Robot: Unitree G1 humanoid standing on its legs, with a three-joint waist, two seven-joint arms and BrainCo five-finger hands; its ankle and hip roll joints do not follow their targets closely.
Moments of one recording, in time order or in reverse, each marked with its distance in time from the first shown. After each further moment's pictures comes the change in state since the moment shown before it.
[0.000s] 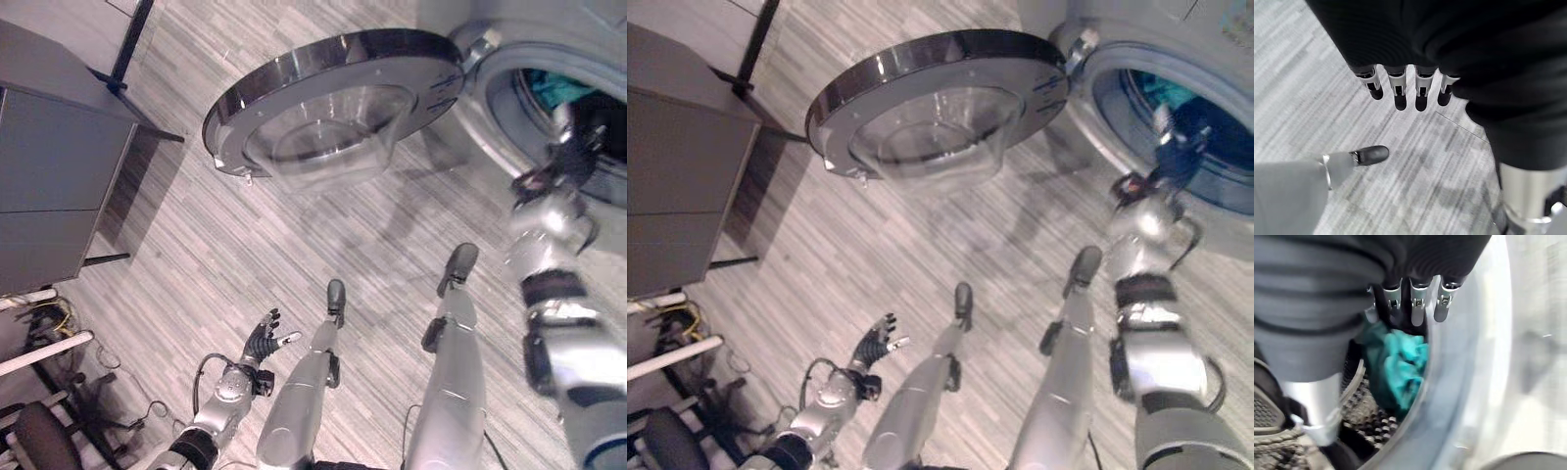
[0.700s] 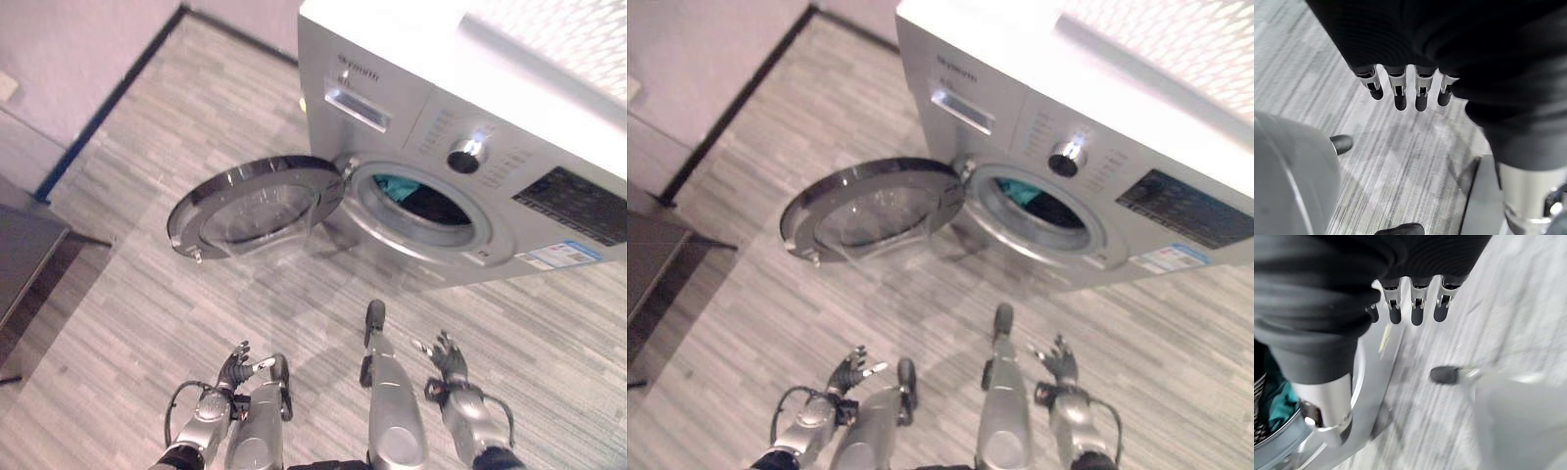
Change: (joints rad) left arm 0.052 0.003 0.135 0.245 0.097 0.024 -0.012; right arm 0.762 0.237 0.105 0.059 -0.358 0.167 0.189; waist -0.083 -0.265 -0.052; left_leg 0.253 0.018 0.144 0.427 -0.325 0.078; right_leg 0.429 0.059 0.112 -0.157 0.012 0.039
